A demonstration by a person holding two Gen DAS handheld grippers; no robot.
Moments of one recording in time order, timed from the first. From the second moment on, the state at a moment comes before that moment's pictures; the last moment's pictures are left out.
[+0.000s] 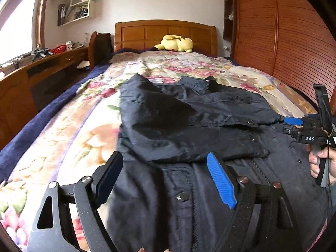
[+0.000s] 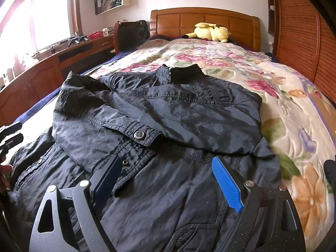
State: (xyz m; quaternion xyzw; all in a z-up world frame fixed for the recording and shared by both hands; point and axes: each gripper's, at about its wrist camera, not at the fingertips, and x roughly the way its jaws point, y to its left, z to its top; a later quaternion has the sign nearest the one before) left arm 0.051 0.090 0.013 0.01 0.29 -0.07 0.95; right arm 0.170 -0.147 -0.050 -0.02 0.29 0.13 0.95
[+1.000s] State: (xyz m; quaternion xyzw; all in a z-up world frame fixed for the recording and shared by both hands) left arm 0.046 0.114 0.006 0.01 0.29 -0.09 0.95; right arm 0.271 -0.108 -0.081 -0.04 0.41 0.21 0.89
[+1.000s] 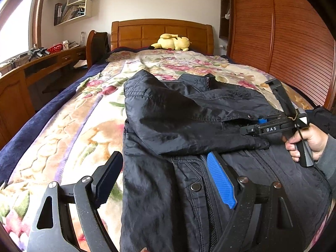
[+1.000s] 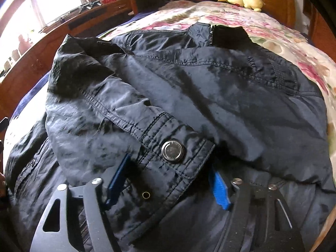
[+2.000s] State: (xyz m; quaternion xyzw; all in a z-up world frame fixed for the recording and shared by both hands) left arm 0.046 0.116 0.003 0.01 0.30 -0.09 0.95; right arm 0.243 -0.226 0.014 -0.11 0.31 -0.02 0.94
